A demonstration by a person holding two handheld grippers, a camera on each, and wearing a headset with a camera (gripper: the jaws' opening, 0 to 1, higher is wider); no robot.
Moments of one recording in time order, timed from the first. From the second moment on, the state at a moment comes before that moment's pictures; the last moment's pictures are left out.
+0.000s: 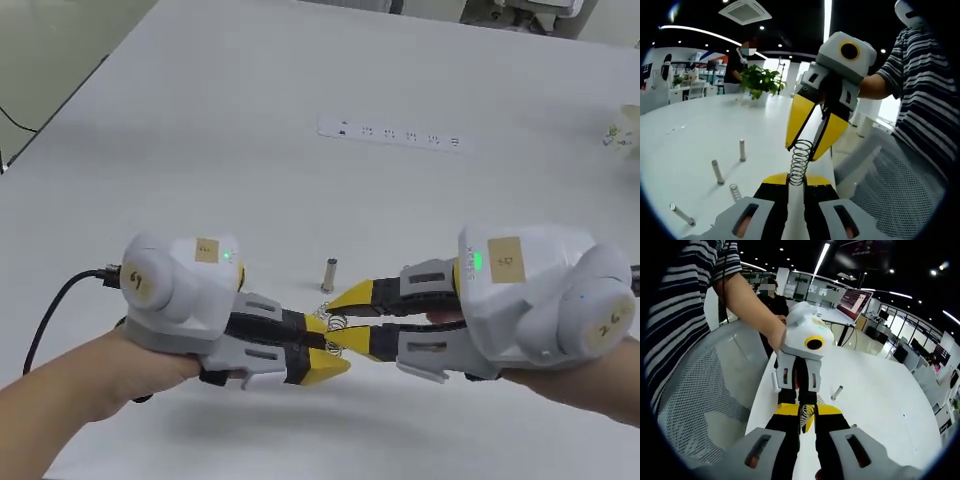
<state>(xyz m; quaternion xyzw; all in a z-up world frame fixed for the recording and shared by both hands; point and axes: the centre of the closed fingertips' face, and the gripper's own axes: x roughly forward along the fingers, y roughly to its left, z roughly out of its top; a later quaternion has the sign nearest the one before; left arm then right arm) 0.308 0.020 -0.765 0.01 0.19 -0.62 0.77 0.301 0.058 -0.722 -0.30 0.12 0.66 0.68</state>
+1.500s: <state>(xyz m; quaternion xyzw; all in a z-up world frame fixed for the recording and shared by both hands) 0.315 0.095 -0.775 0.00 0.24 -0.53 0.81 0.330 0.047 -0.718 -0.33 0.11 0.62 0.71</state>
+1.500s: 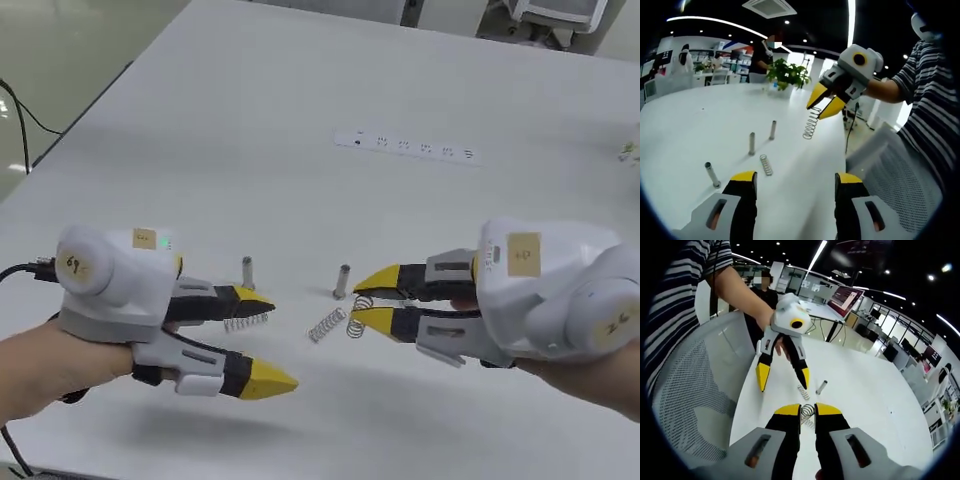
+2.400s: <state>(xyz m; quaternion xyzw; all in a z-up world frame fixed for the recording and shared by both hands) 0.332 0.144 -0.762 -0.03 0.19 -0.46 0.86 0.369 0.006 -0.732 -0.34 0.15 0.56 0.74</state>
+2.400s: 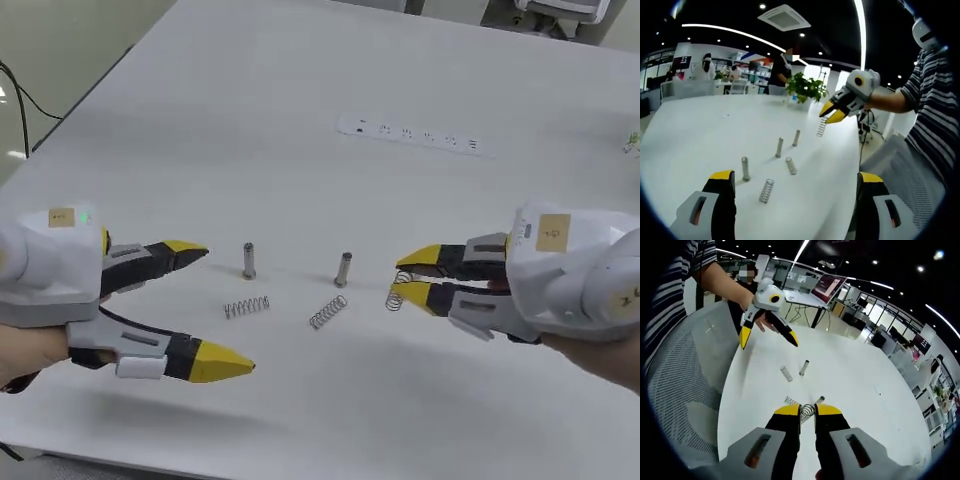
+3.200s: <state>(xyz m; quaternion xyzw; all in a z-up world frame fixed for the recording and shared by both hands) 0.331 0.154 -0.763 -0.03 0.20 -0.45 0.87 0.437 -0.032 -0.734 -0.32 0.17 0.47 0.81</state>
